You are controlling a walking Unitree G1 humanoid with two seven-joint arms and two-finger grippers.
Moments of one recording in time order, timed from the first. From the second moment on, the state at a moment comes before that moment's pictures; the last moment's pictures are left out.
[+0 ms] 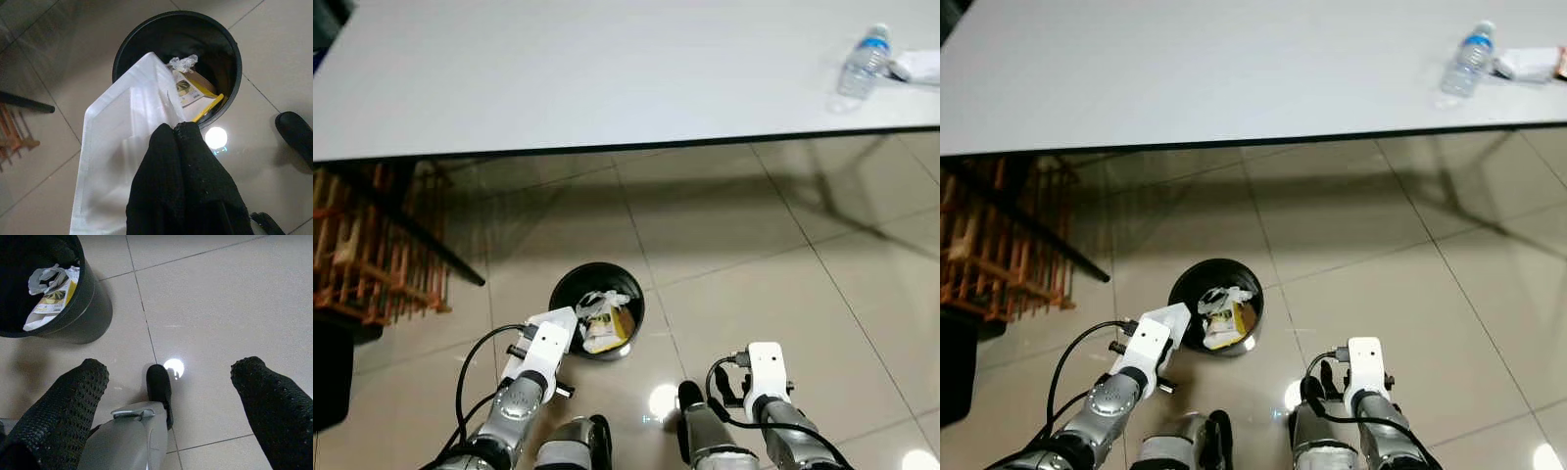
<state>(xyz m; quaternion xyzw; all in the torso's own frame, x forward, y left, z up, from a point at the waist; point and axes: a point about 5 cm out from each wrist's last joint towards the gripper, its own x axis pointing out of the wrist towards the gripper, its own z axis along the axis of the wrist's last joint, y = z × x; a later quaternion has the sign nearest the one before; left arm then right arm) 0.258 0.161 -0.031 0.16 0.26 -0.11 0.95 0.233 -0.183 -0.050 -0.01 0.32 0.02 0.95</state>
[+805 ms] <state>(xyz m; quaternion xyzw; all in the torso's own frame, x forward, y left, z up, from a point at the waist) 0.259 0.162 -0.032 0.16 0.27 -0.11 0.94 0.234 -0.182 -0.049 -0.02 0.32 0.02 0.95</state>
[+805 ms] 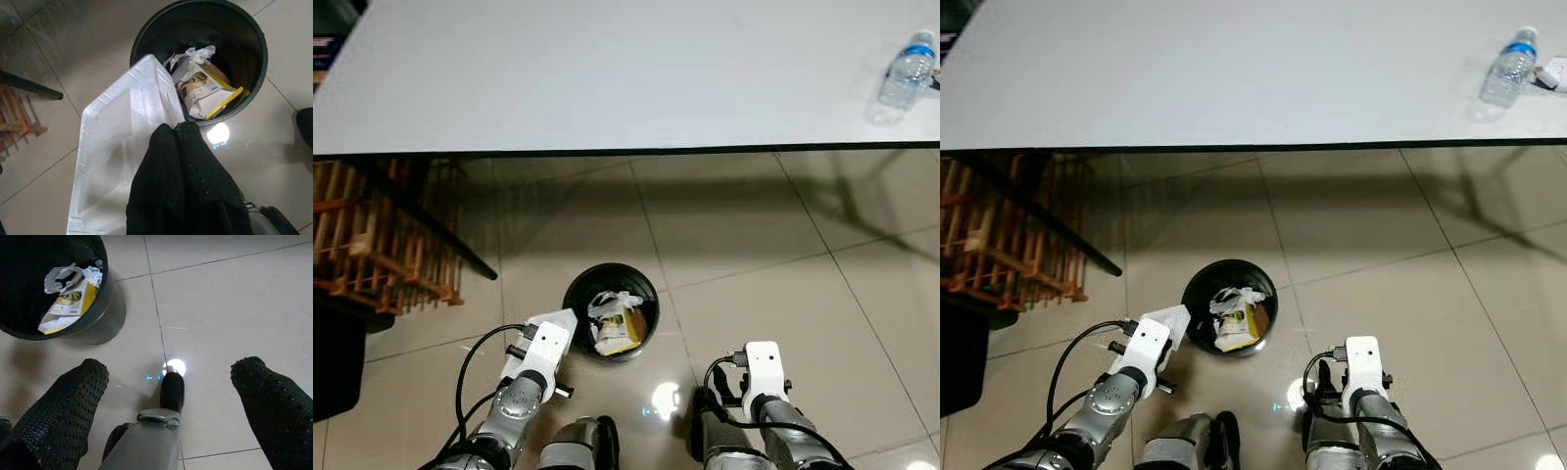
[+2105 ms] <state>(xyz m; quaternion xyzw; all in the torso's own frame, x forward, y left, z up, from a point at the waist) 0.252 0.153 -0.038 0.16 0.28 -0.13 0.94 0.233 -0.182 -0.049 -0.02 0.32 0.02 0.95</state>
